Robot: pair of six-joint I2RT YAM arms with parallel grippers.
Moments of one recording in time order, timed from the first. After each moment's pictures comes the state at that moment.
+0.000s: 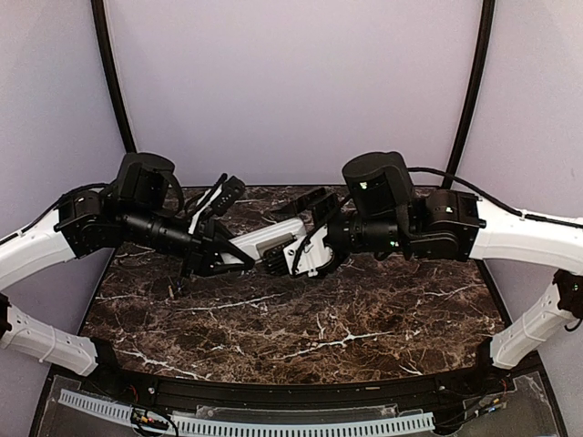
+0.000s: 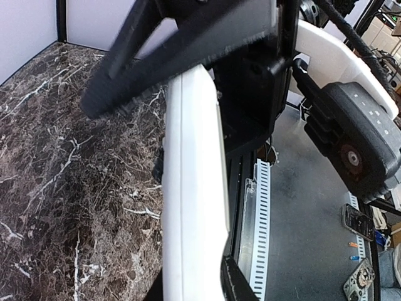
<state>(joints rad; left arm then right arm) -0.90 1.14 1.17 -0.59 0.55 -0.02 1.22 1.43 1.37 -0.40 0.10 -1.28</state>
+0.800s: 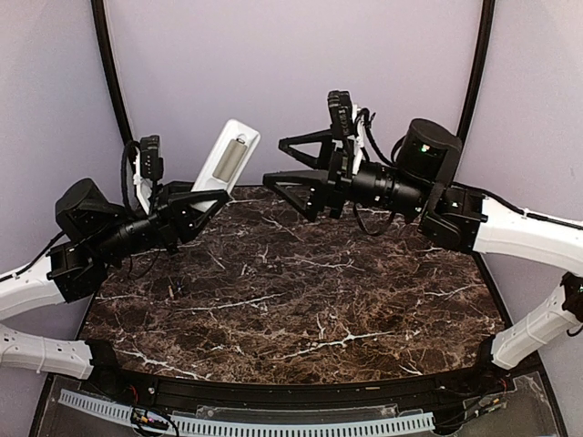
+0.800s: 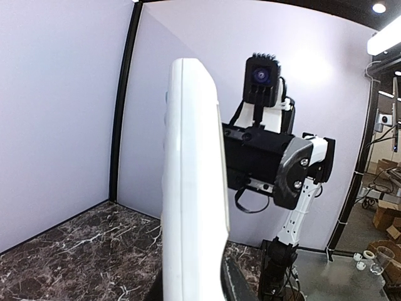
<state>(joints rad) -0.90 0.88 0.78 0.33 0.29 -0.24 1.05 1.36 1.25 0.30 -0.35 0.00</state>
